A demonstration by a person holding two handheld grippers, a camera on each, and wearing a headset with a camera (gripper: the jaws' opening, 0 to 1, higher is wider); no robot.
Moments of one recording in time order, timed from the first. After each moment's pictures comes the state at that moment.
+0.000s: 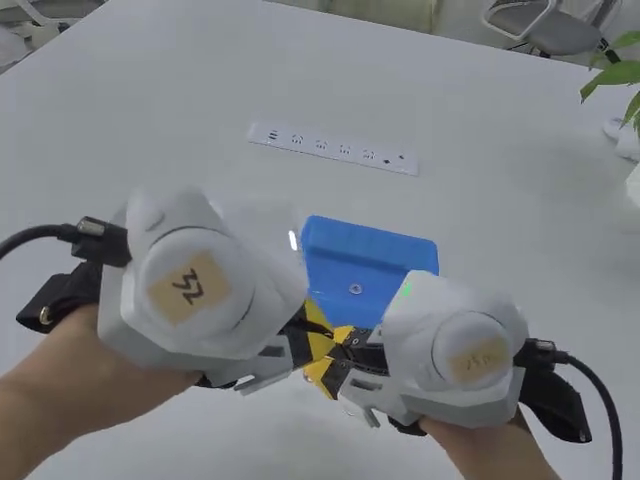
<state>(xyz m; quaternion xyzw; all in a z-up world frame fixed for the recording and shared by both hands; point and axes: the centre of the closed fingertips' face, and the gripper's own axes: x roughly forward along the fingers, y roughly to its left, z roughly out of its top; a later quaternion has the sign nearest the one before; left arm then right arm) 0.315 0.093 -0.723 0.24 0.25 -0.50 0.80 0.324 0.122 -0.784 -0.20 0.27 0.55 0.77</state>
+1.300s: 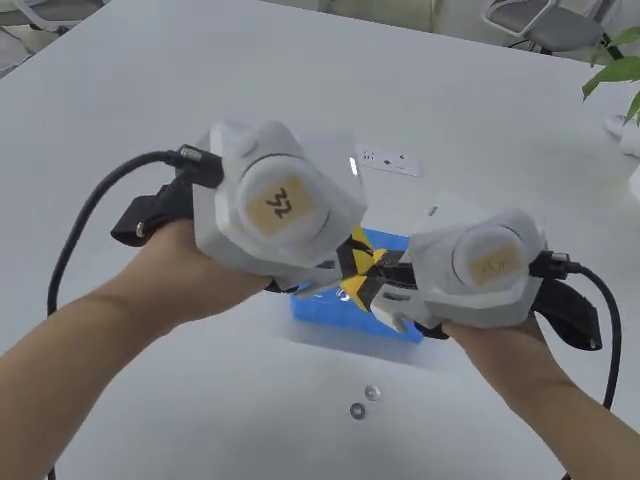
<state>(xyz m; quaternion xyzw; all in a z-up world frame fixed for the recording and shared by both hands) 0.397 0.076 -0.719 0.29 0.19 -0.48 0.81 0.412 0.108 -0.778 -0.25 0.23 0.51 0.79</state>
